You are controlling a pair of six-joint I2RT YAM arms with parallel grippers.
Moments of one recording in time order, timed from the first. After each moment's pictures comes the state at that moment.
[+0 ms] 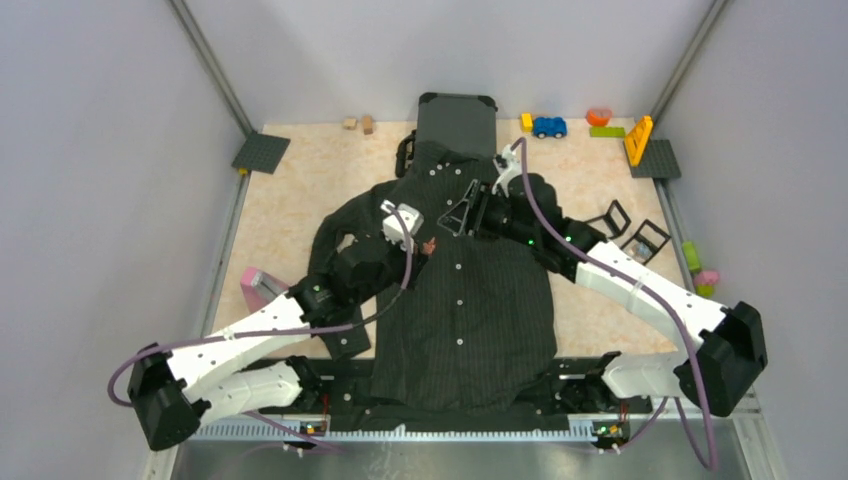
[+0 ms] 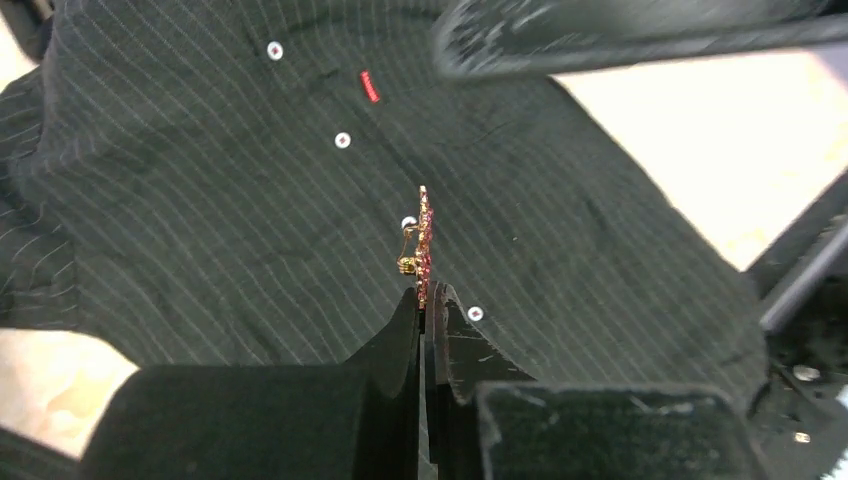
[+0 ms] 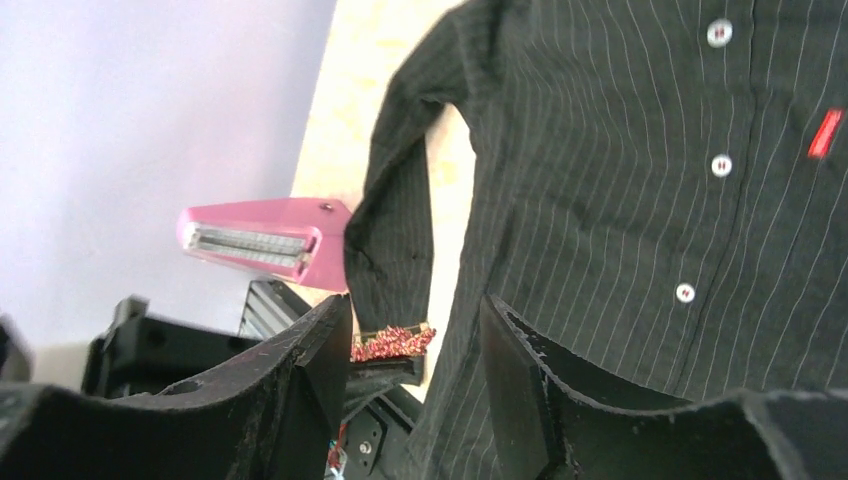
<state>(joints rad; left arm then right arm) -0.85 0.96 0.74 -0.09 -0.07 -0.28 0.71 1.23 1.05 -0.15 -0.14 0.77</state>
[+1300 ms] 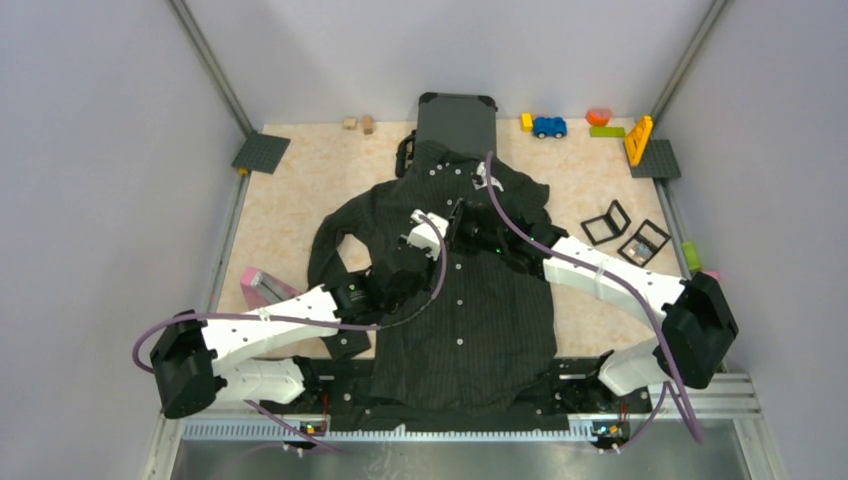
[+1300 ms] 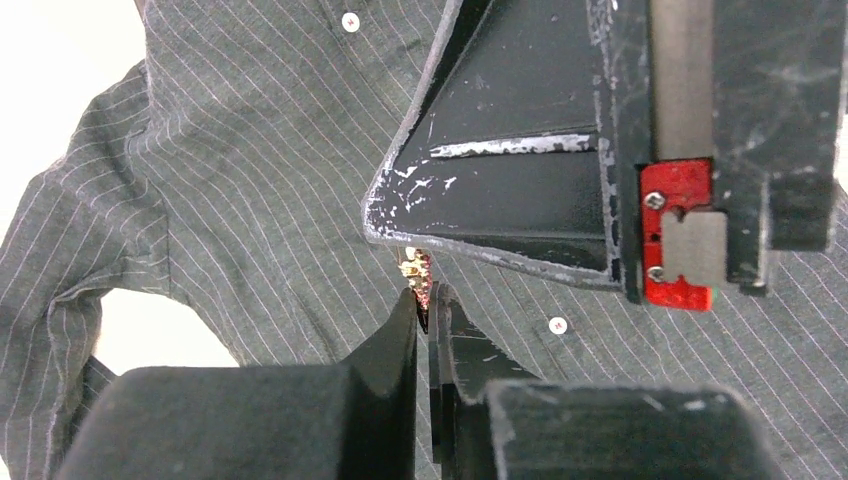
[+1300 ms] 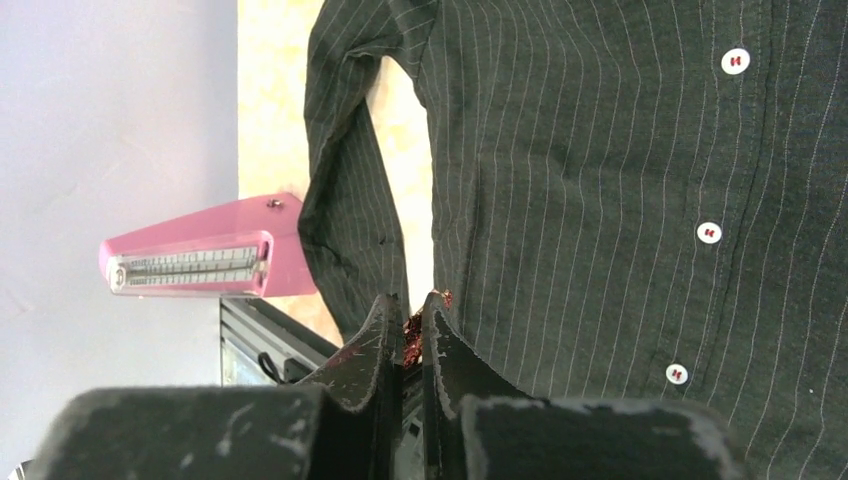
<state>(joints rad) -1.05 1.18 0.80 -0.10 -0.50 -0.19 0.84 1.42 1.09 -0.23 0.04 0.95</state>
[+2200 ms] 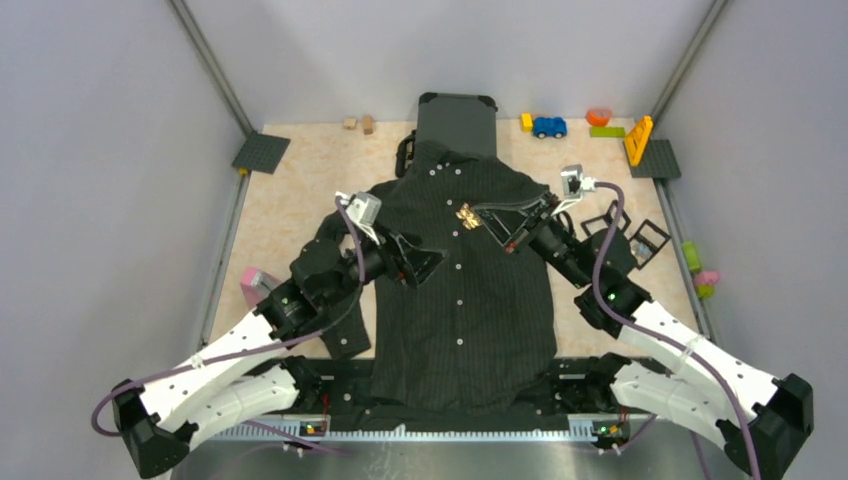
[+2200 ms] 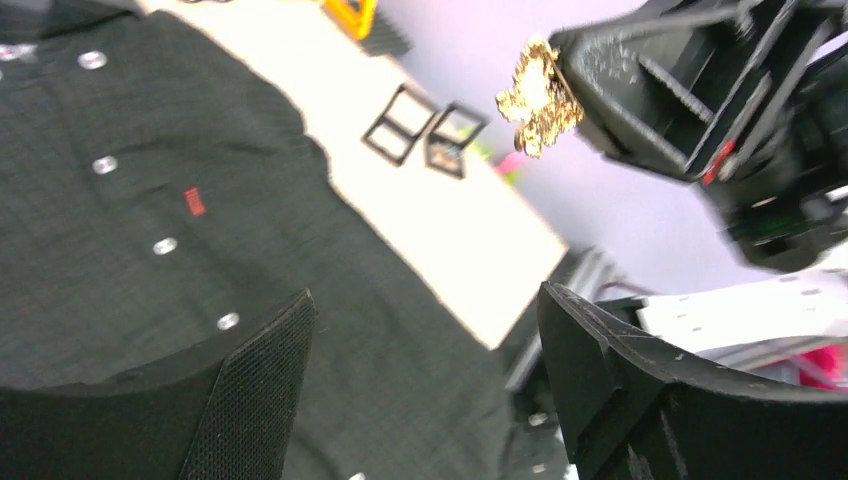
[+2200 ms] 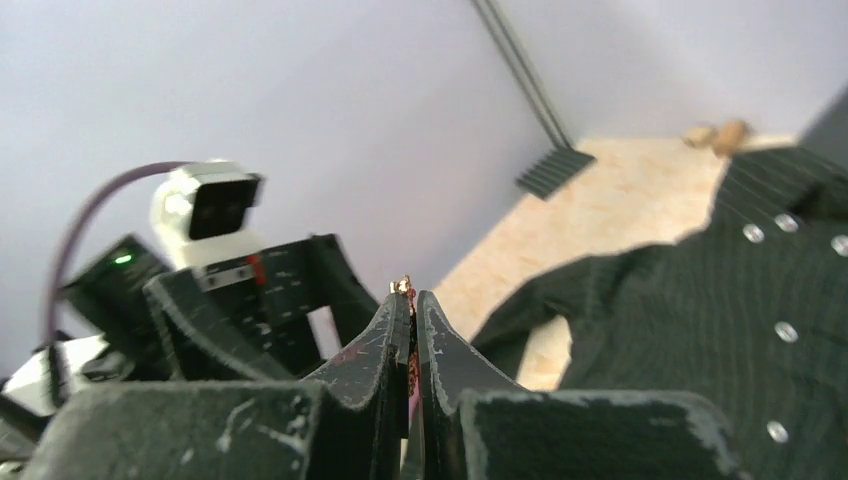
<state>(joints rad) -0.87 0.80 0.73 0.03 0.04 -0.51 0.73 0.86 0.68 0.44 -0.10 0.65</state>
